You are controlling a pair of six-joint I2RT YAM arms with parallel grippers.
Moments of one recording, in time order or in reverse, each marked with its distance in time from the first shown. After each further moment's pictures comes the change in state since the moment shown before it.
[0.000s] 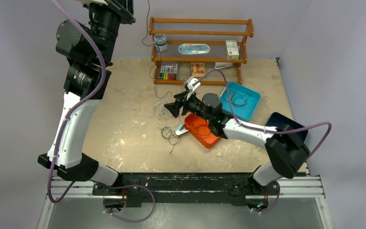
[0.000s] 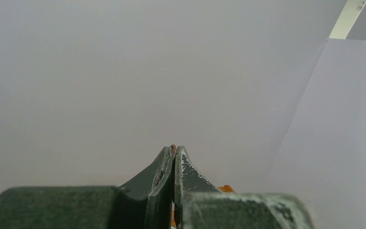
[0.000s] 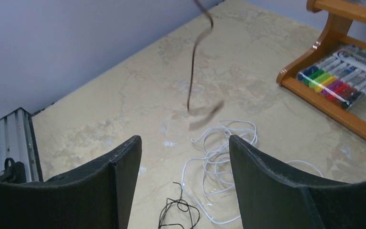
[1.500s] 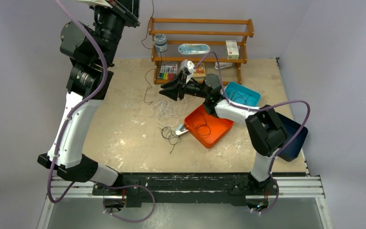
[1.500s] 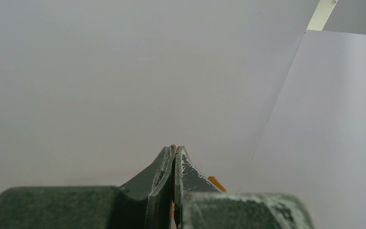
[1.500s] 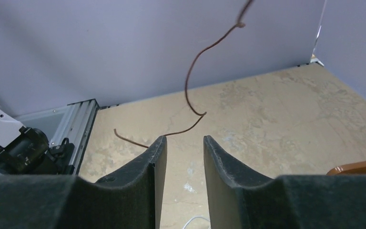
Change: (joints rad) left arm 0.000 -0.010 -0.049 0.025 0.077 -0.055; right arm -0.167 0.316 0.297 0.264 -0.592 0.119
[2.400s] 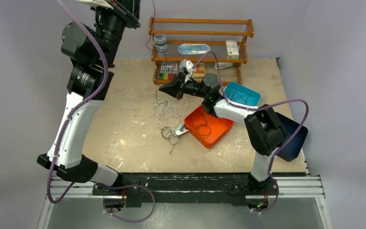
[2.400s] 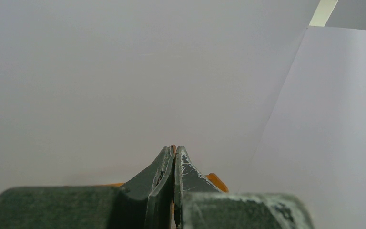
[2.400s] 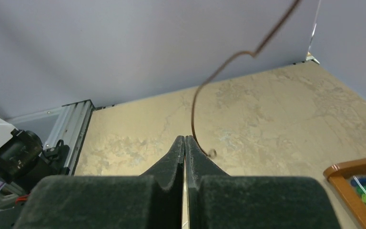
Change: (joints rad) left arm 0.000 -0.008 -0.019 -0.001 0.000 0.001; right arm 0.007 0.021 0.035 -0.006 0.002 -0.005
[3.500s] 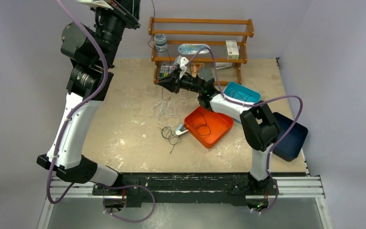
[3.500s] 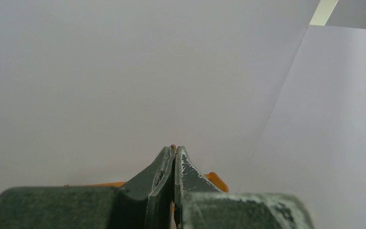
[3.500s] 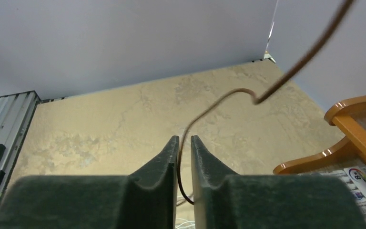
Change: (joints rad) left arm 0.000 -0.006 -0.009 -0.001 0.000 0.000; right arm 0.000 0.074 0.126 -0.137 0.093 -0.201
